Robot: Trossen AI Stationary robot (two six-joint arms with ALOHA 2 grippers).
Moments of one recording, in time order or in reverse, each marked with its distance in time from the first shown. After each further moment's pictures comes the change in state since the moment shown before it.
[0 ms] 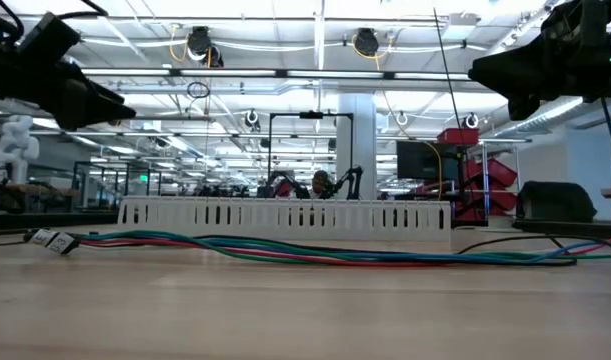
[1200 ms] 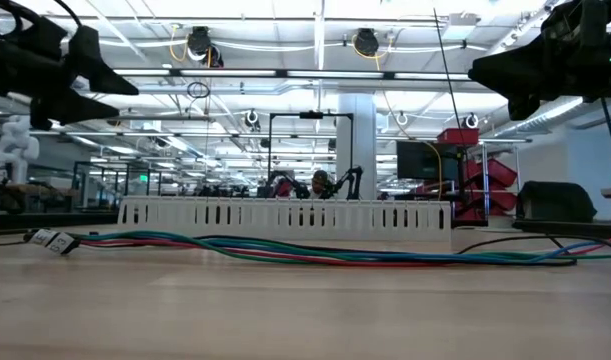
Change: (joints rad) left arm 0.054 0.002 0.000 0.106 -0.006 -0.796; right arm 0.000 0.000 0.000 0.000 0.000 0.000
